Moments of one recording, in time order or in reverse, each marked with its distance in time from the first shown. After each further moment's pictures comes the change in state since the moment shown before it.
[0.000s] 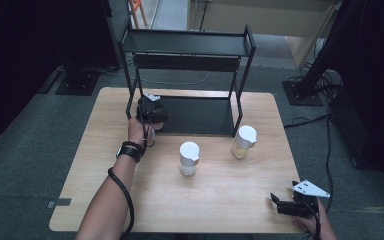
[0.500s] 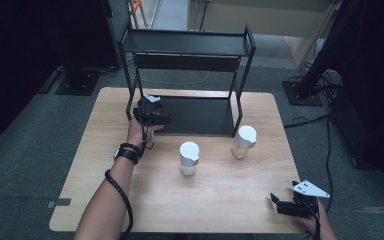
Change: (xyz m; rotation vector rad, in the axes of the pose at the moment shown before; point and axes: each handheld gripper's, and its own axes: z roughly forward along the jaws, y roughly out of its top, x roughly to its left) left arm -0.006 -0.004 -0.014 0.000 -0.041 0.023; right arm 0.001 0.000 0.000 -0.002 -0.005 -0.004
